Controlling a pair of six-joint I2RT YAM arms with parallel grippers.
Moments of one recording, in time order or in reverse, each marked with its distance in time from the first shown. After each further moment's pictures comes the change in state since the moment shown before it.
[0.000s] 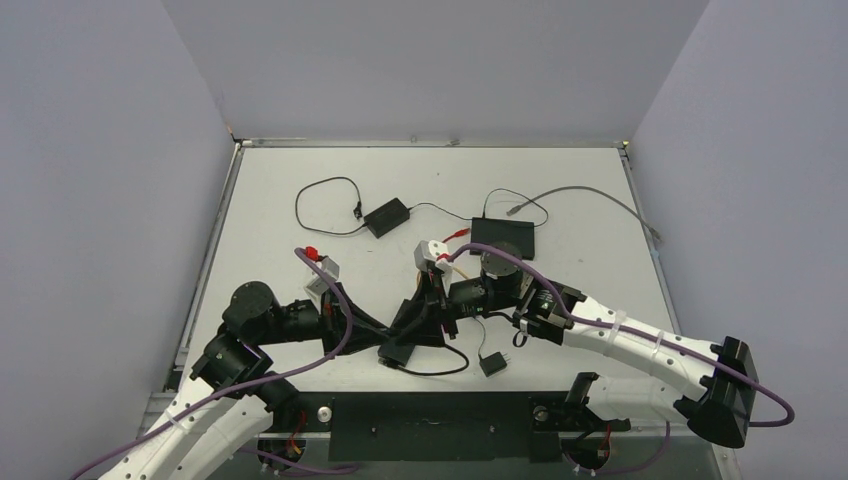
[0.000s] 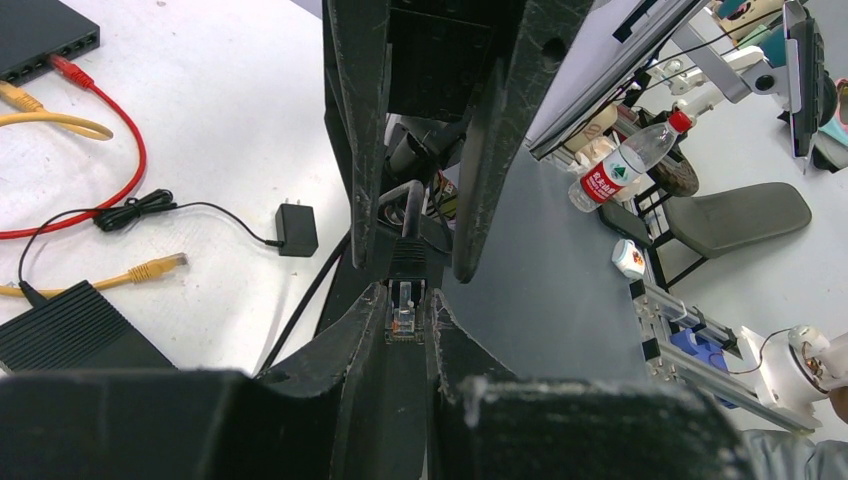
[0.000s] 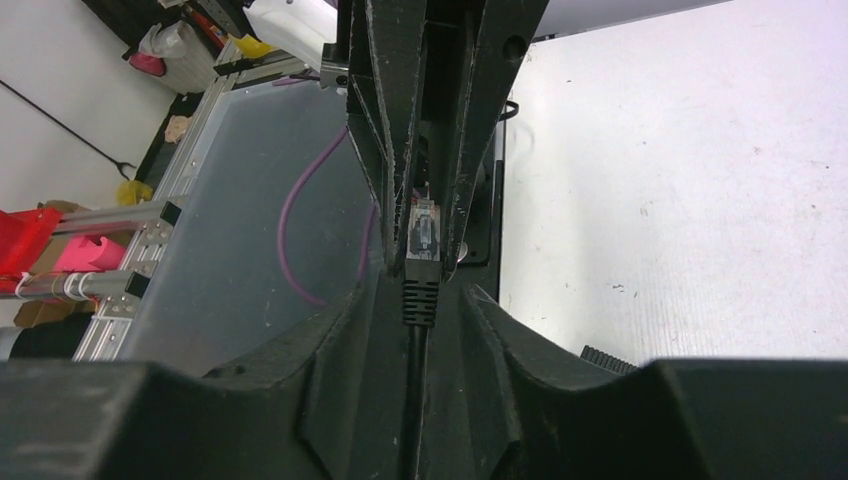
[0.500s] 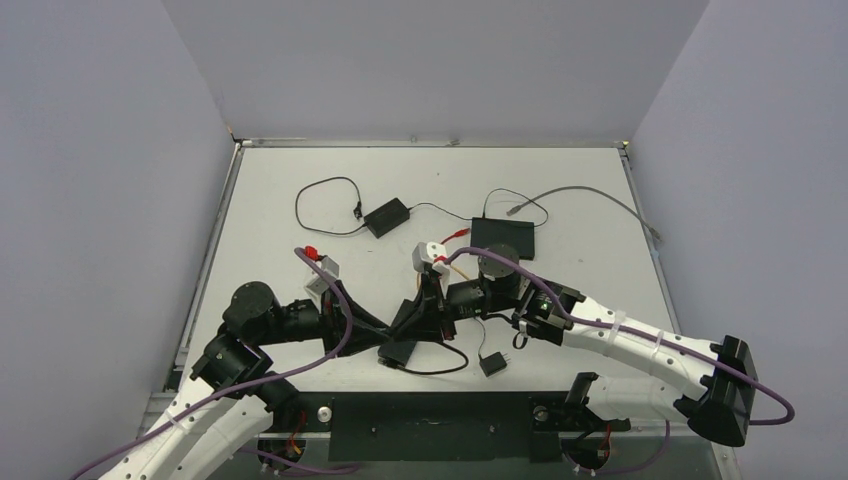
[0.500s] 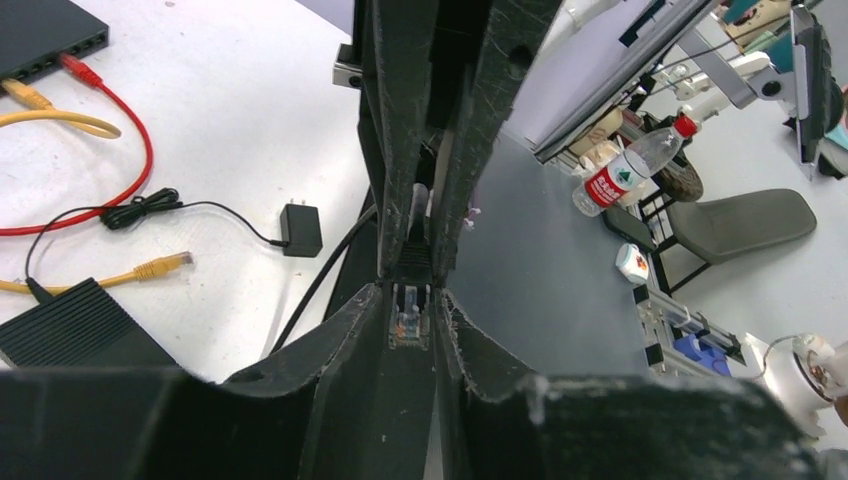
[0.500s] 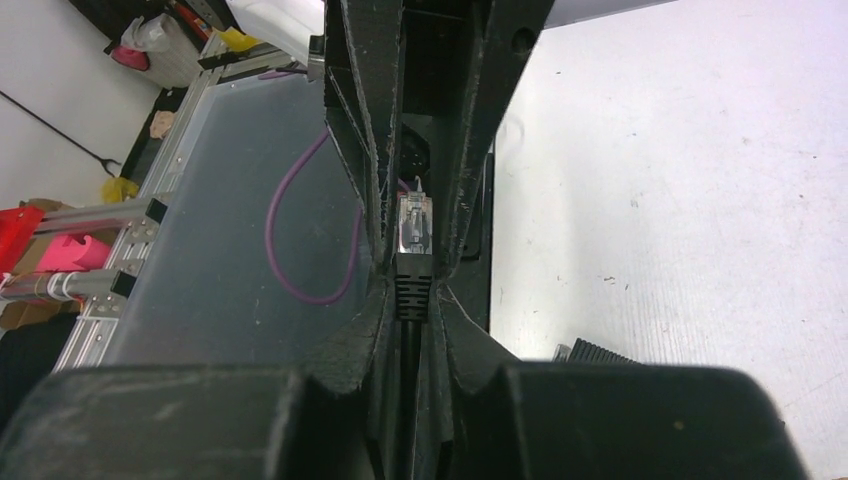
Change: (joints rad) left arm 0.000 -0.001 -0.002 0.000 -0.004 0.000; right arm 0.014 0.004 0.002 -0.021 0.024 -0.019
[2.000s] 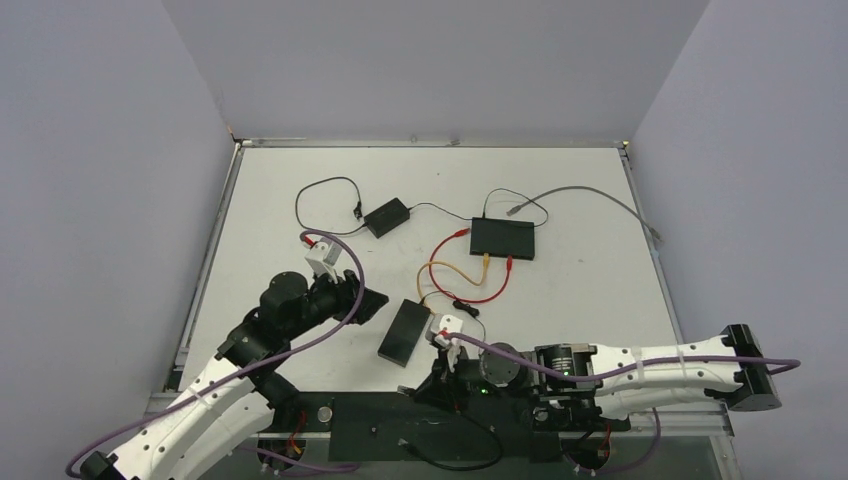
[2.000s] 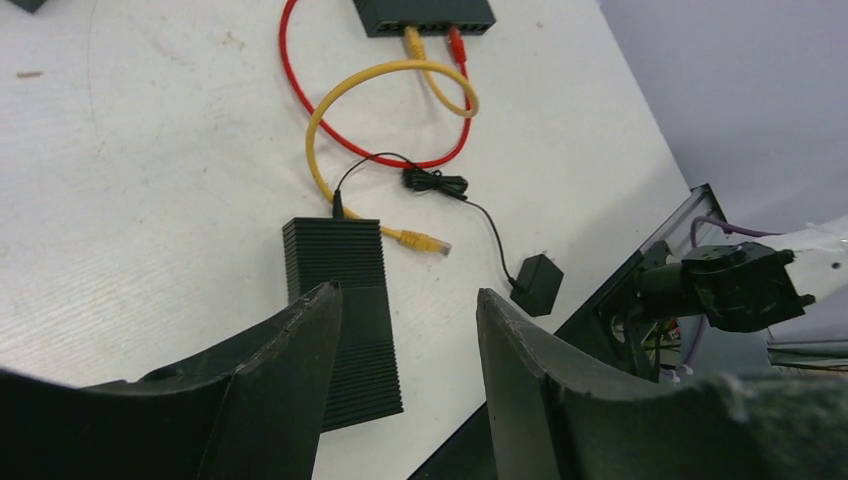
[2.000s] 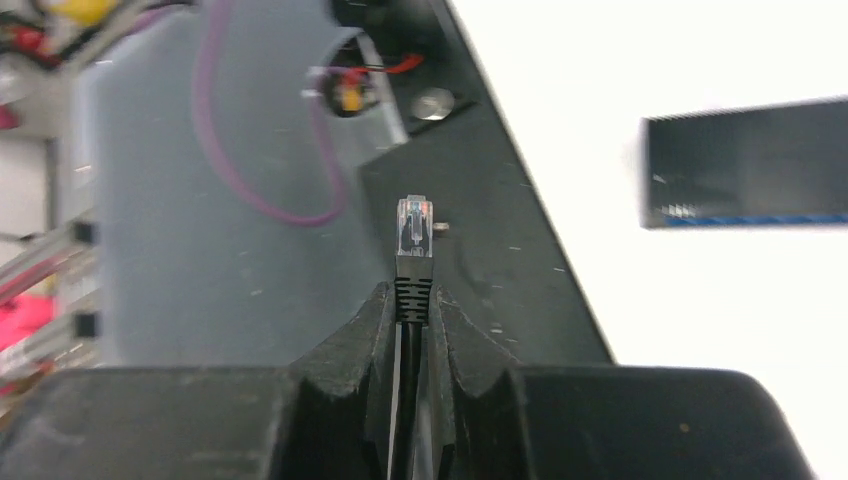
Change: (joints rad) left arm 0.001 0.121 -0.069 -0.058 -0.619 -0.033; right arm 0.554 -0.229 -0.224 -0.181 0.768 0.308
